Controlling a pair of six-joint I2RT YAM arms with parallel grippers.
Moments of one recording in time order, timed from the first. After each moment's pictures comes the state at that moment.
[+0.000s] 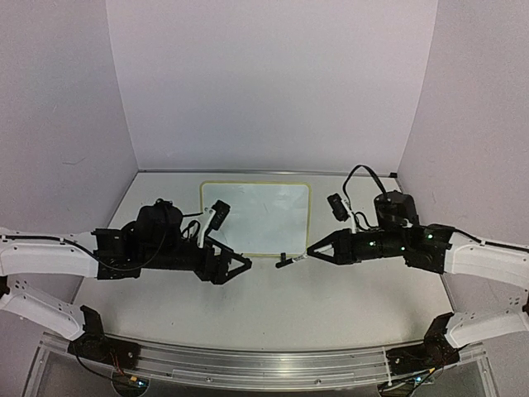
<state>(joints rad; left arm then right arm) -1.08 1.21 0.74 -0.01 0.15 -0.42 0.78 1.16 0.73 -0.09 -0.49 0.62</state>
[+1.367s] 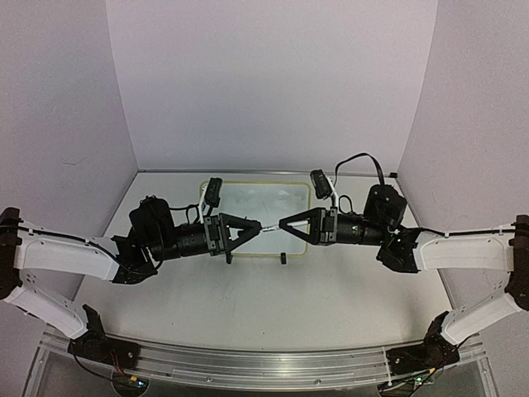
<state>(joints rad) -0.99 1.33 0.64 0.74 0.35 -0.98 0.81 1.37 0.72 0.65 -0.66 0.89</state>
